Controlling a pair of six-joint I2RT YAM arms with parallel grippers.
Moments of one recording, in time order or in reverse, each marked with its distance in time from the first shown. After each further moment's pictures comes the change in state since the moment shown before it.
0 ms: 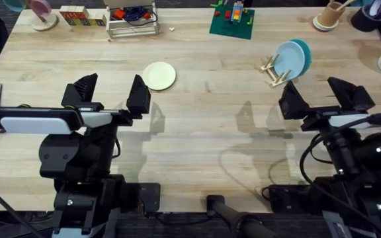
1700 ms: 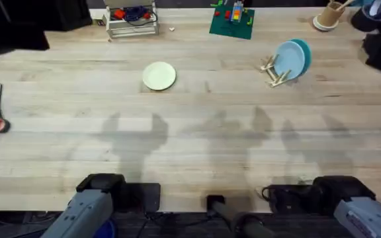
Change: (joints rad) left arm 0.000 0.907 1.595 -1.251 -0.014 0.037; right arm 0.000 0.729 1.329 -1.045 -0.016 -0.098
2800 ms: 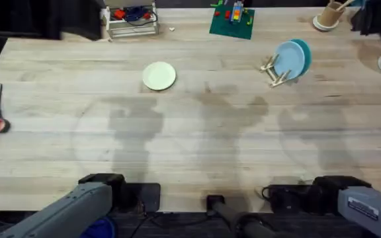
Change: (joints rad) left arm 0.000 0.290 0.185 -0.291 0.003 -0.006; right arm 0.000 0.407 0.386 -0.311 0.000 0.000
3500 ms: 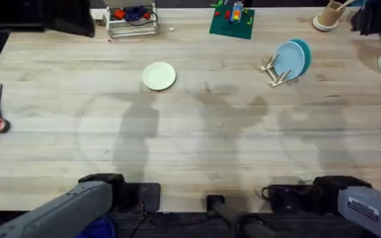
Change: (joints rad) left arm 0.020 0.041 0.004 0.006 0.157 0.002; right arm 0.000 0.000 0.000 0.000 0.000 0.000
